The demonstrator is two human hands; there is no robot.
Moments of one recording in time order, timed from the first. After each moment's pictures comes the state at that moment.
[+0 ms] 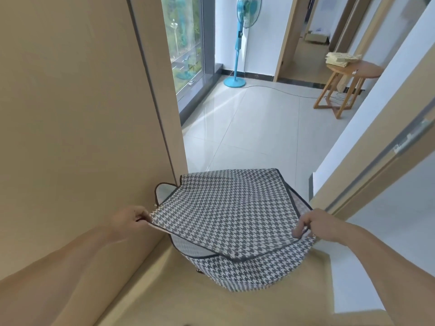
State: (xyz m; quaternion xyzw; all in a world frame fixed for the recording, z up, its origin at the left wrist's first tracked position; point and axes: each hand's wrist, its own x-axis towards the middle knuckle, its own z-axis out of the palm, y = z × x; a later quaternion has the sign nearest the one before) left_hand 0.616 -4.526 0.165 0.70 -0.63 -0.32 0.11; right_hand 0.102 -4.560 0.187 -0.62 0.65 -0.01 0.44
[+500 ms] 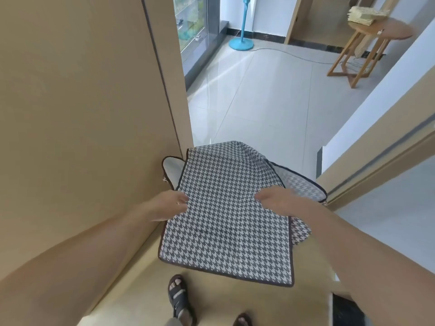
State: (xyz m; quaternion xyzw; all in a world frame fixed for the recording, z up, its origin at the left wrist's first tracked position) left_hand 0.571 -4.557 0.120 0.62 -0.67 -0.40 -0.07; right_hand 0.232 -4.587 0.144 -0.69 0.59 0.13 0.39
